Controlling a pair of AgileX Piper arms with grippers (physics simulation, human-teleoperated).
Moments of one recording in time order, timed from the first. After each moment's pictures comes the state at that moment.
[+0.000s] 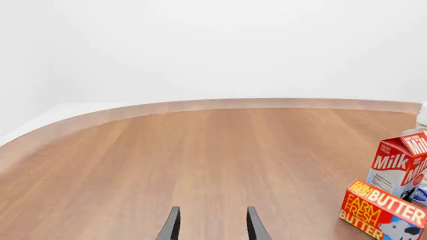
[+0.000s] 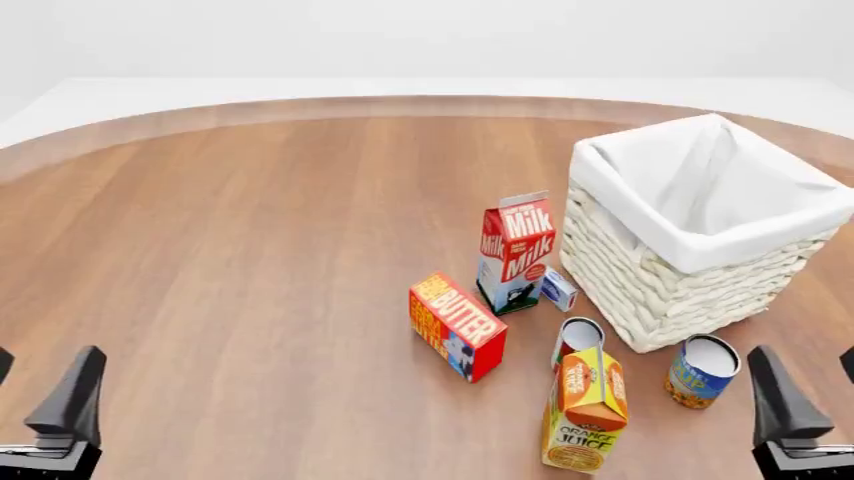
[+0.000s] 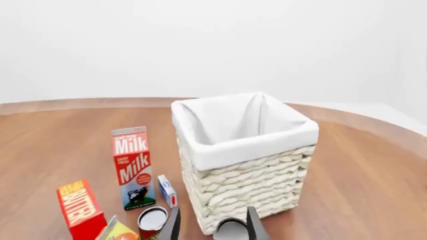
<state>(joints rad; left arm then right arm) 0.00 0.00 0.00 0.00 0.00 0.00 0.00 0.00 0.00 0.00</state>
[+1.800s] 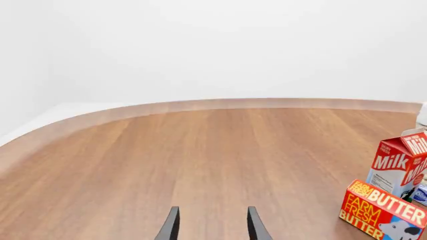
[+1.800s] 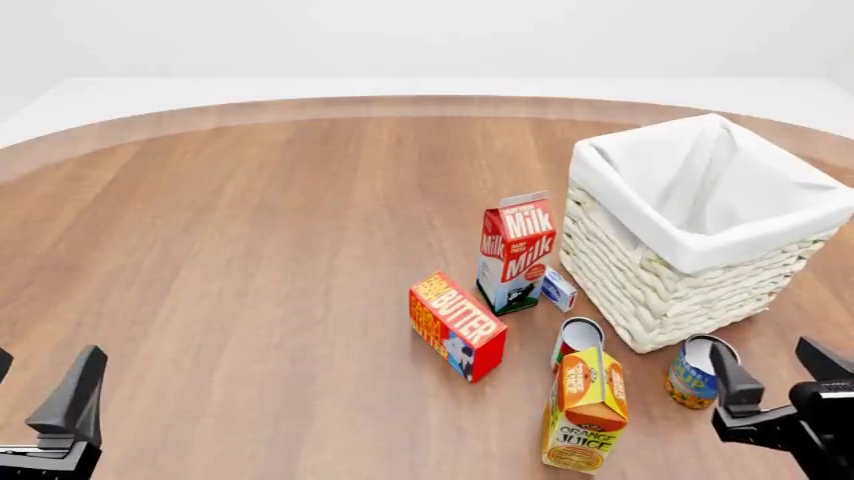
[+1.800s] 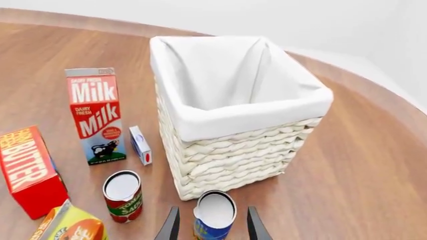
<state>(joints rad) 0.00 0.00 0.00 0.00 0.00 -0.06 0.54 0.00 -0.26 -0.15</state>
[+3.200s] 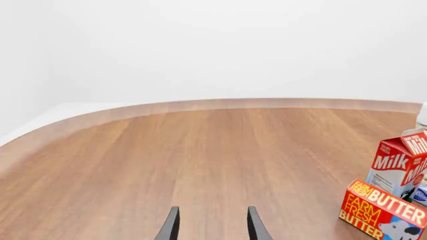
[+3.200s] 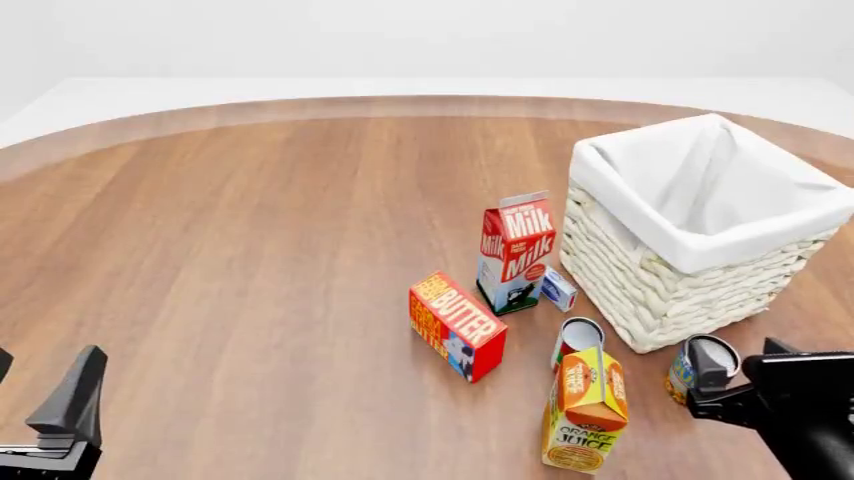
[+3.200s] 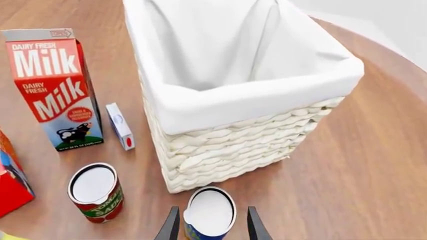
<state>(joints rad) 0.00 0.00 0.00 0.00 0.00 -0.11 1.13 0.00 -0.71 -0.18</state>
